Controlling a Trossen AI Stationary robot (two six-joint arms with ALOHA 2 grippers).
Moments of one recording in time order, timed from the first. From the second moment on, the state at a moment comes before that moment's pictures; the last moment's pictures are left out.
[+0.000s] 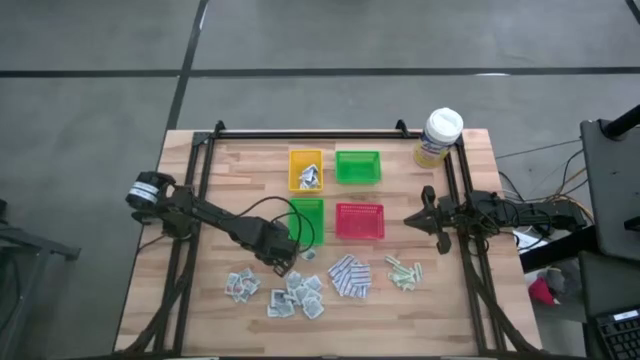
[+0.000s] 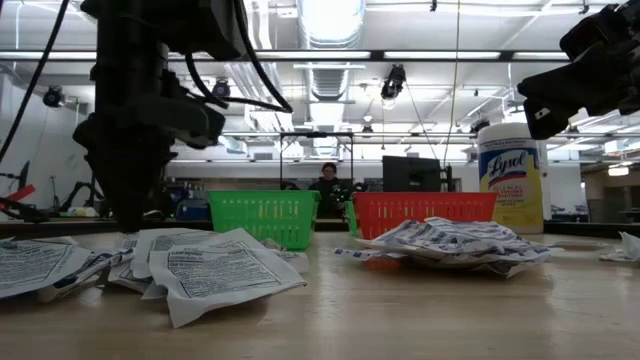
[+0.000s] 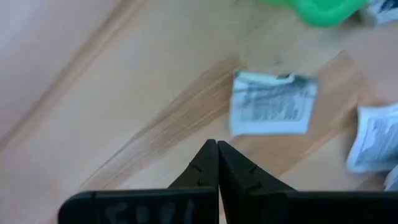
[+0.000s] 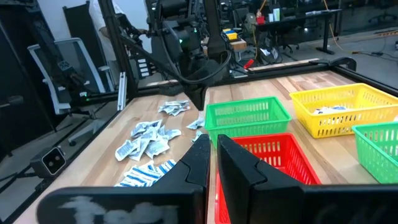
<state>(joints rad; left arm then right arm) -0.27 1.66 1.04 -0.86 -0.03 -1.11 0.04 0.06 0.03 -0.02 -0.08 0.21</state>
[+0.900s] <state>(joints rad) -0.28 1.53 1.28 -1.13 -0.04 -0.75 0.04 0.06 0.03 -0.02 -0.08 0.21</state>
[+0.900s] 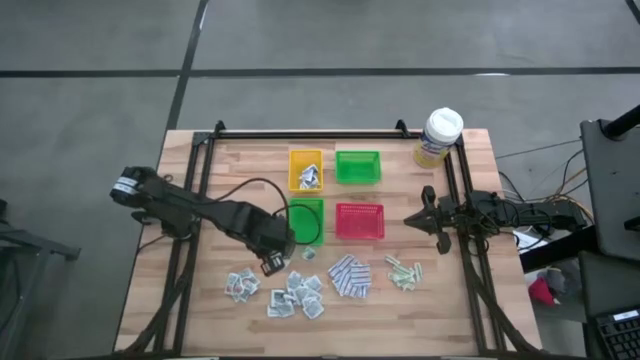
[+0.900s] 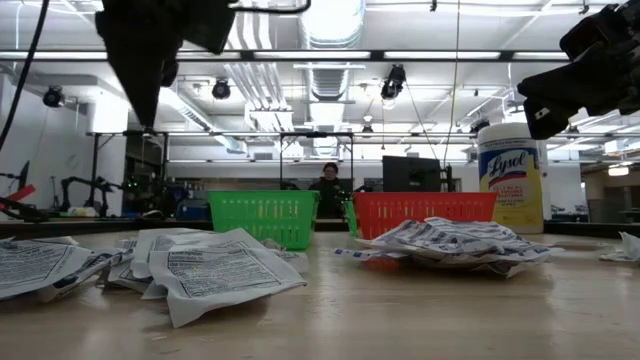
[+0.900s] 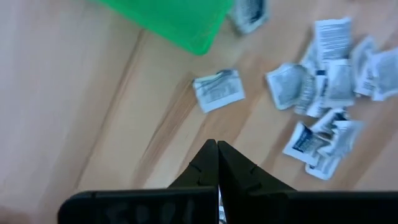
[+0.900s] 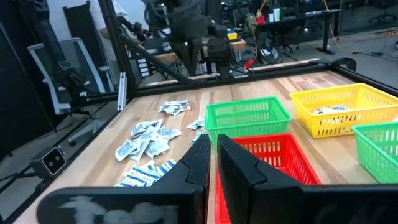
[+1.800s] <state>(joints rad) -0.16 1.53 1.39 -0.89 -0.19 -0.63 0.04 0.06 0.03 -0.02 -0.08 0.21</state>
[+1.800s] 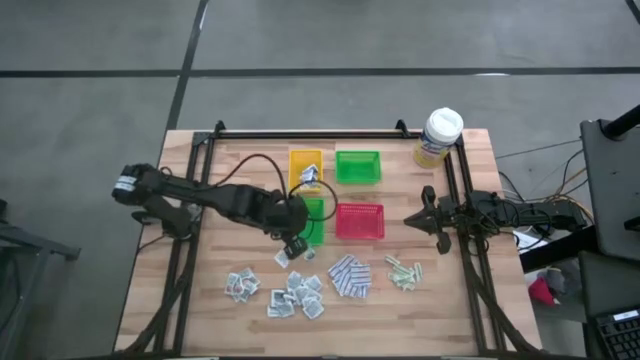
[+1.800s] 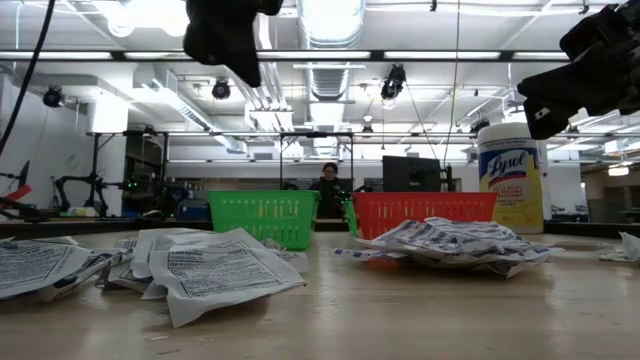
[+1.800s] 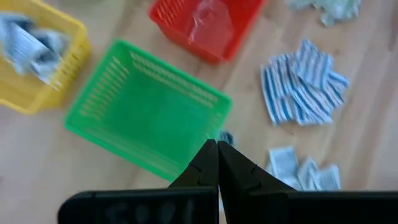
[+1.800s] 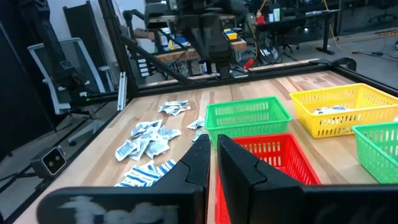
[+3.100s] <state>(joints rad) -0.25 1.60 1.05 -0.76 0.03 -1.07 0.04 0.06 0.03 -0.02 -0.08 0.21</state>
